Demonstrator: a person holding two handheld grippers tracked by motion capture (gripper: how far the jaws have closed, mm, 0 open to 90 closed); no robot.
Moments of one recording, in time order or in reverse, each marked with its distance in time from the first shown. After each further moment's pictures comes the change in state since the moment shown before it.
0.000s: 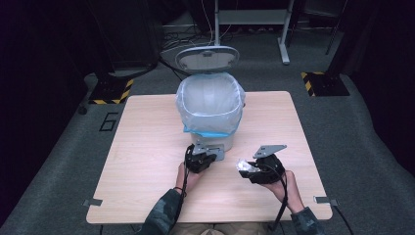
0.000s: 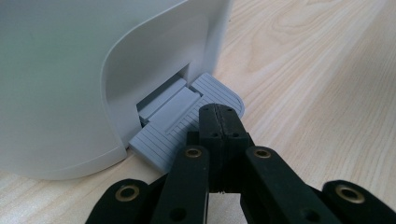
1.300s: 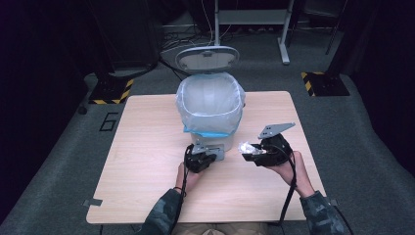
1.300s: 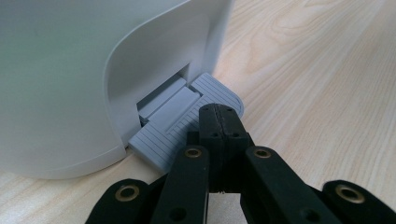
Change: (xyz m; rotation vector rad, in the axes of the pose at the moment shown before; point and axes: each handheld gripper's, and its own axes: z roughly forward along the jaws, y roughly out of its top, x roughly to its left) left arm 0.005 0.001 -0.001 0.015 -0.014 0.035; right arm -0.009 0.055 -0.041 -0.031 0.000 -0.070
